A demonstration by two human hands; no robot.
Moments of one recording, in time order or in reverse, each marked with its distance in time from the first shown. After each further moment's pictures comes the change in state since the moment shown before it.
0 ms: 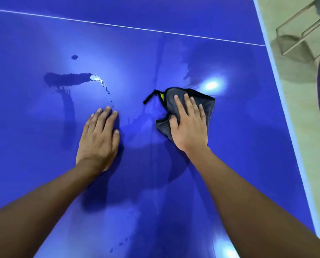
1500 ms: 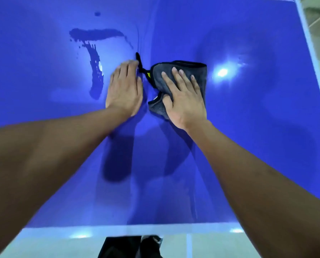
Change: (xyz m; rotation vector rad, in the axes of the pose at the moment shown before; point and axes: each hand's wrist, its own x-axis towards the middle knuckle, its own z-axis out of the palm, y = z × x) left_hand -0.012 0.002 -0.002 -0.094 0.133 -0.002; right_hand -0.081 -0.080 0.008 0.050 -0.074 -0.201
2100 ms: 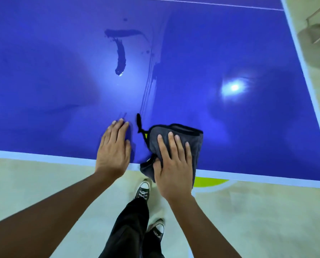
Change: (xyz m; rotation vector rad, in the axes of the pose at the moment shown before) left_hand -0.288 0.000 -0.053 0.081 -0.107 -0.072; right_hand -0.284 -0.092 0.023 0.037 0.052 0.072
